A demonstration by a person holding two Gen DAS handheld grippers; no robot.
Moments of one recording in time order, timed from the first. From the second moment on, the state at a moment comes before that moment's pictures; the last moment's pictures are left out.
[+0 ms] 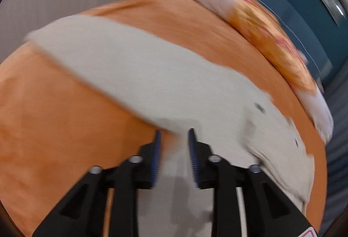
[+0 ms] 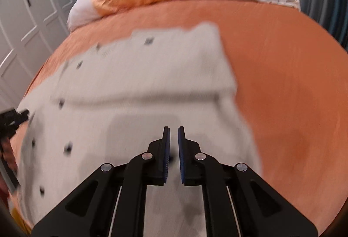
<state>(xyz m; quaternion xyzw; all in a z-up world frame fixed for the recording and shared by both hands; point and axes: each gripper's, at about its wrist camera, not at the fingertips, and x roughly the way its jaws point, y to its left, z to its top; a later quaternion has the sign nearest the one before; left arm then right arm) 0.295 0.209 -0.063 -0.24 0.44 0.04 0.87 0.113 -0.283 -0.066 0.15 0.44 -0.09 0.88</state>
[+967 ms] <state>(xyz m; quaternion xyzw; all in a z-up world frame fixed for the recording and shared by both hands) 0.337 0.089 0.094 -0.18 0.33 -0.16 0.91 0.070 -0.272 -0.094 0.19 0.40 -0.08 0.89</state>
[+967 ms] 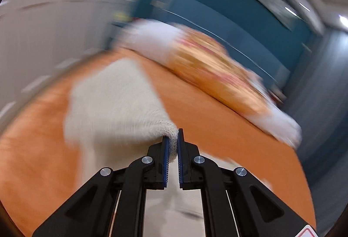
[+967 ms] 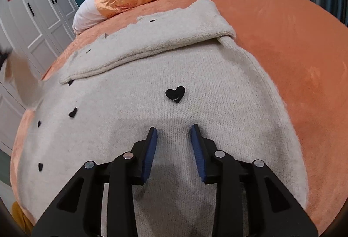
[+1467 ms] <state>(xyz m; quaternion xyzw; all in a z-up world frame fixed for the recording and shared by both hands) 0.264 0.006 -0.043 -0.22 0.47 -0.13 0.85 0.095 -0.291 -0.045 0.23 0.39 -0.05 0.89</state>
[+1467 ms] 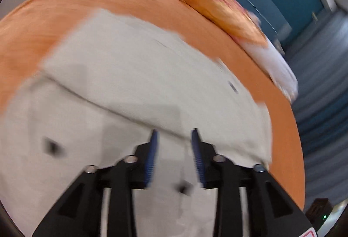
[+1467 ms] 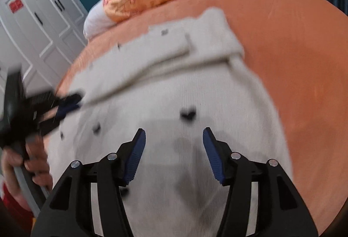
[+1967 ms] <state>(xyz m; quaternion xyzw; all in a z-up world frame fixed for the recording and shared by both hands) 0.339 0.120 -0.055 -0.31 0.46 -0.03 0.83 0.229 -0.310 -0.001 0.25 0.36 -0.03 0.90</state>
